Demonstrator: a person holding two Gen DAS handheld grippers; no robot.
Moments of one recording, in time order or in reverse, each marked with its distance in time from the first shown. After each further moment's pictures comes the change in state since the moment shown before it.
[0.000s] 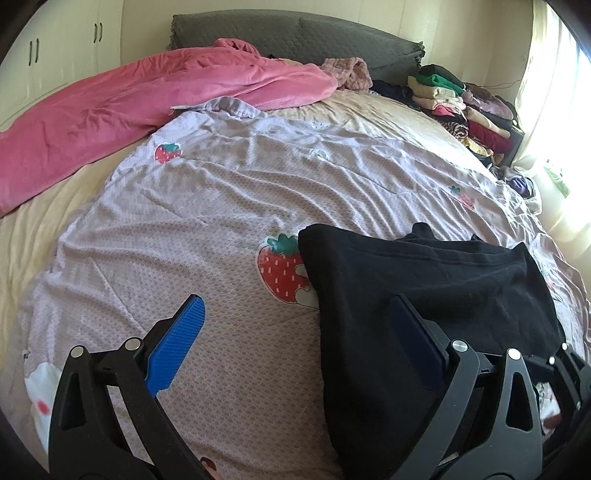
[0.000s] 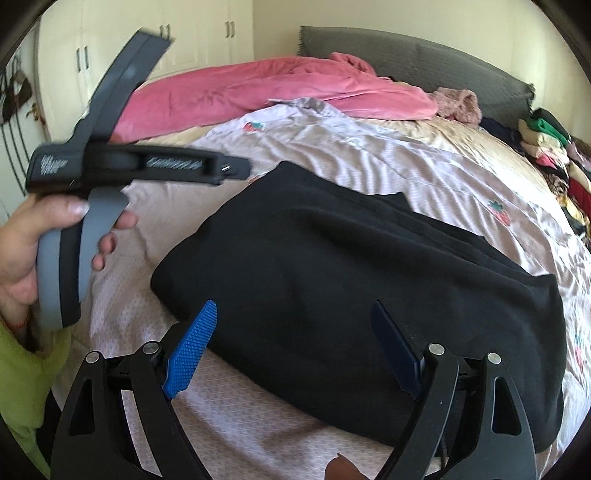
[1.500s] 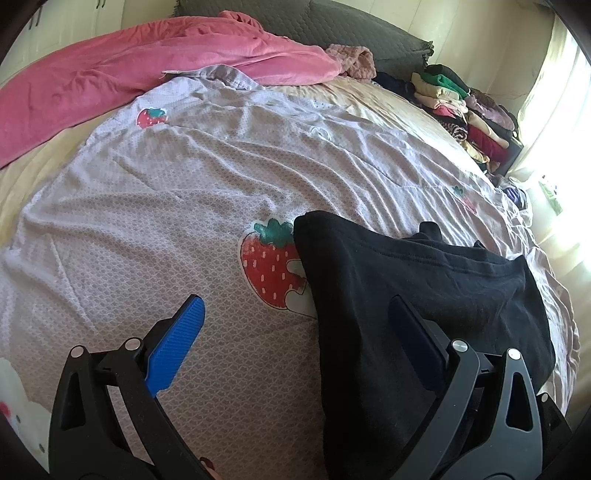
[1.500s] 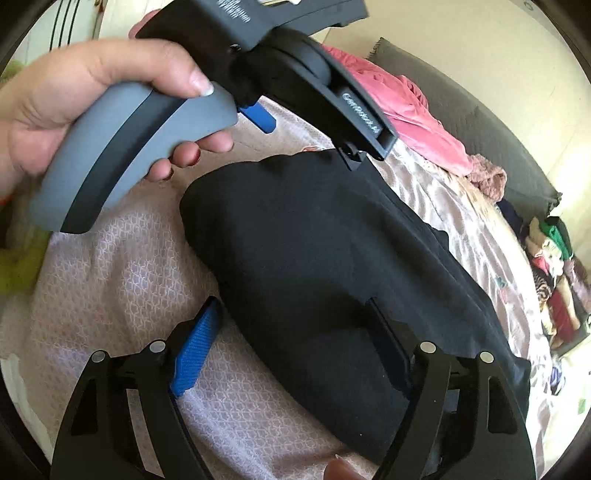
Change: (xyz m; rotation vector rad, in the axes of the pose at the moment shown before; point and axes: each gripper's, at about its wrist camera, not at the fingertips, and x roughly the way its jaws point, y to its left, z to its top) left arm 0.040 0.009 0.001 -0.087 0.062 -0.081; right arm 0.043 0.053 -0.019 -0.394 0.027 -0.139
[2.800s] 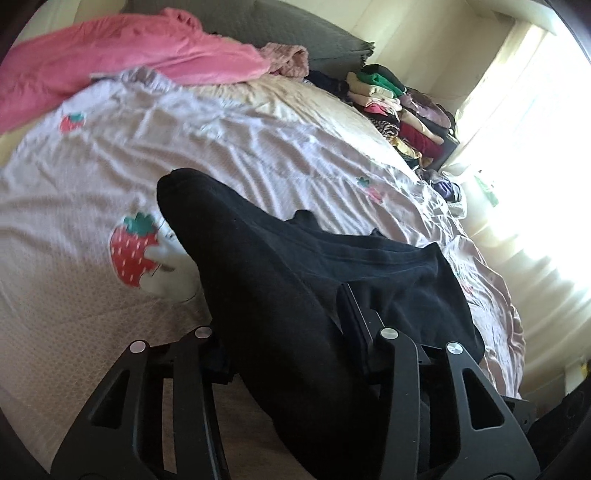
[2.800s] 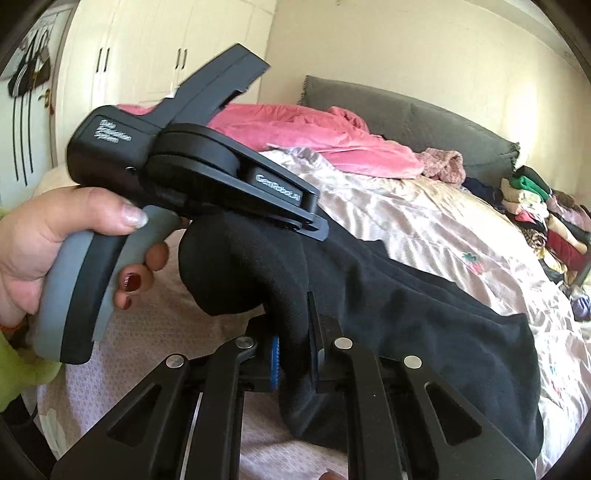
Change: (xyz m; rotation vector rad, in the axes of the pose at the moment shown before) left arm -0.022 -0.078 -0.009 0.043 0.001 -0.266; right arm -0.063 -0.057 -0.025 0.350 -0.249 -0.014
